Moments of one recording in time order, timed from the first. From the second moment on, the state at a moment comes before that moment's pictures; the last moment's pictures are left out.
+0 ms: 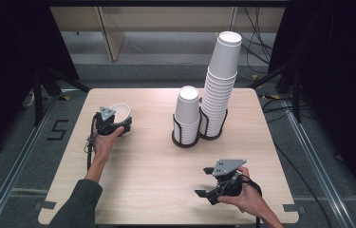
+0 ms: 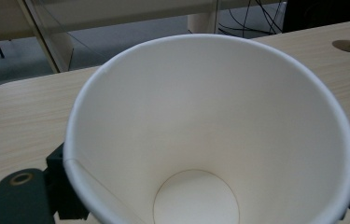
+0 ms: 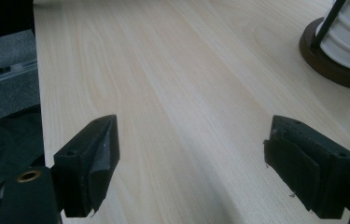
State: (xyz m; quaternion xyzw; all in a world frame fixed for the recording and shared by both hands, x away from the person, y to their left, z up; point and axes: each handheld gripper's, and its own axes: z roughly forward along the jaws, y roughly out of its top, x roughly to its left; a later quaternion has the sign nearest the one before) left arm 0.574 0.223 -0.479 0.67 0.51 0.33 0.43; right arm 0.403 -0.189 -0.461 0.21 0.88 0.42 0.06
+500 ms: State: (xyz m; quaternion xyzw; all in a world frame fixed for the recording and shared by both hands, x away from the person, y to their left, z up) left arm 0.574 0.221 -0.485 0.68 0.49 0.35 0.42; right arm 0.404 -0.190 -0.461 0.21 0.88 0.42 0.06
